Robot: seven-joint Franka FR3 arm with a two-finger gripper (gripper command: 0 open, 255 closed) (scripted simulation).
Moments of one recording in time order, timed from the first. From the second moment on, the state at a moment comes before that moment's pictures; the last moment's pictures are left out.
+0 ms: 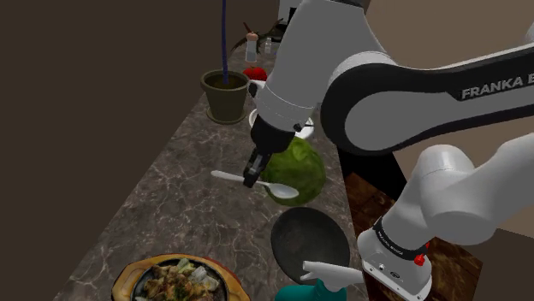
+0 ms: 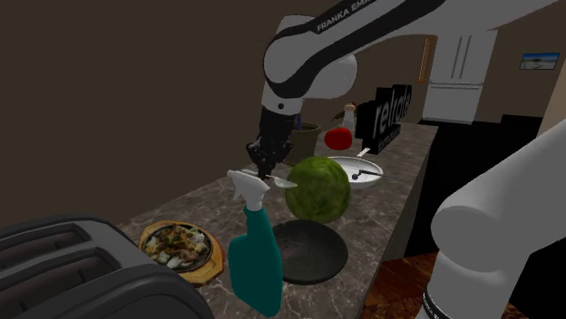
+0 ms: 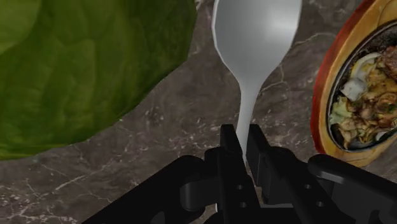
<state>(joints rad) 0.41 -0.57 0.37 -2.57 0.34 2.25 0.03</state>
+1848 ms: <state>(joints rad) 0.67 -1.01 0.50 -2.99 0.55 2.25 0.17</state>
